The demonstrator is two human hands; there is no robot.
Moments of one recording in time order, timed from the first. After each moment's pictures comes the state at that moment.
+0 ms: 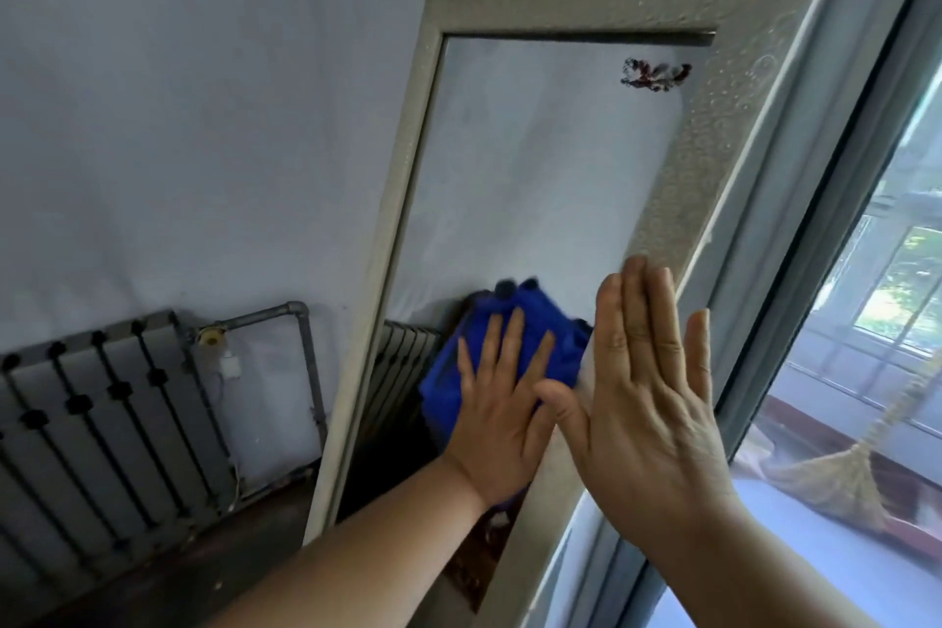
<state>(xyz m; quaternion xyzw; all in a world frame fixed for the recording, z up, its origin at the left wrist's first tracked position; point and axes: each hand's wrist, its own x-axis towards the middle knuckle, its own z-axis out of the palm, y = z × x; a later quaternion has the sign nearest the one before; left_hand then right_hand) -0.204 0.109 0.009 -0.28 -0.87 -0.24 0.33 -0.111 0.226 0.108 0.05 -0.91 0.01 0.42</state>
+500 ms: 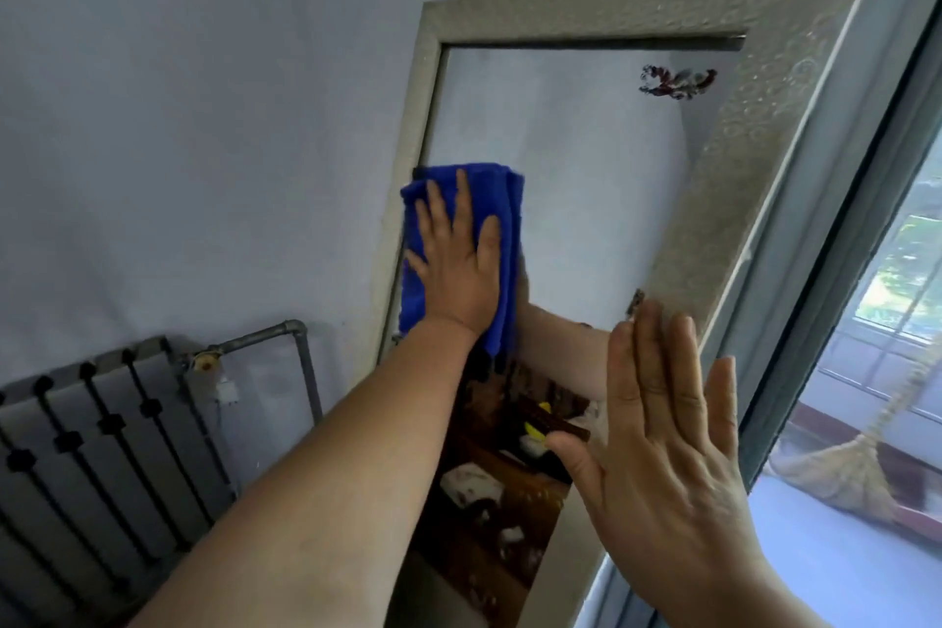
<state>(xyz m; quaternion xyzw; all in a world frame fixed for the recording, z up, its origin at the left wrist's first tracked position) -0.308 0.083 0.135 -0.09 -0.84 -0.44 0.31 -0.109 0.214 0.088 0.04 -0.90 -0.01 0.43</state>
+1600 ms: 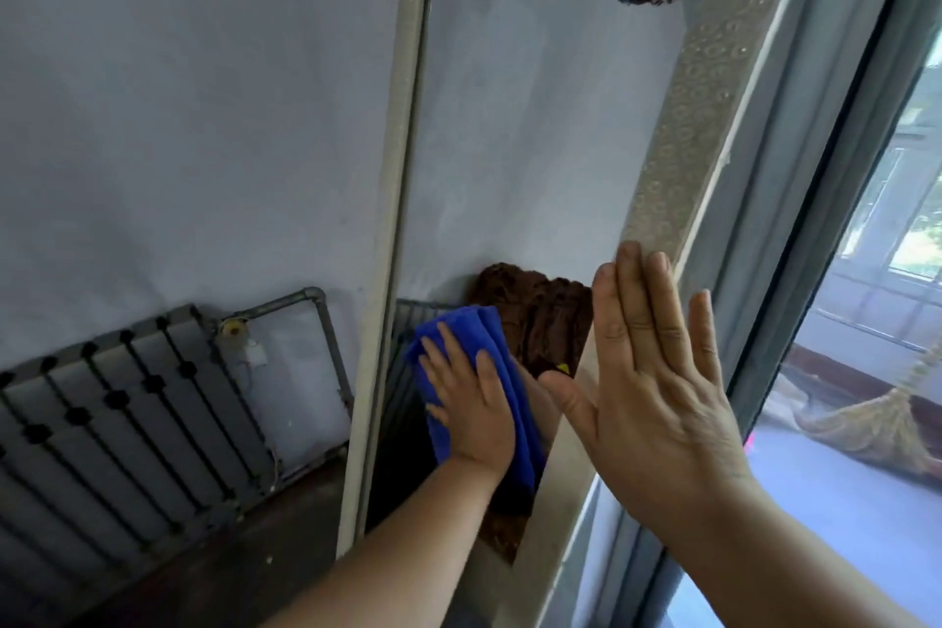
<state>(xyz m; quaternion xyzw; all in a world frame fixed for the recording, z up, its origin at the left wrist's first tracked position) -0.197 0.098 -0.020 0.05 -0.82 -0.54 0.16 -0.103 0.221 0.074 0.05 -0.90 0.00 0.42</state>
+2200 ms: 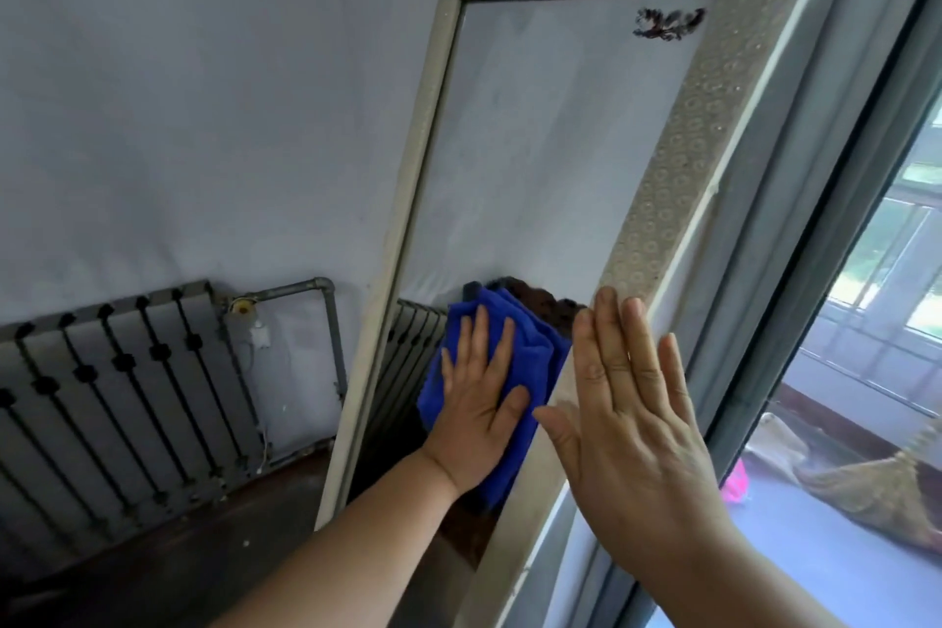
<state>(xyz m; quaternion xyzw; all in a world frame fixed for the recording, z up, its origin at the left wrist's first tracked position) -0.183 0.084 -0.013 -0.23 -0.88 -0.36 0.20 -0.090 0.234 0.061 0.12 -0.91 0.00 0.41</state>
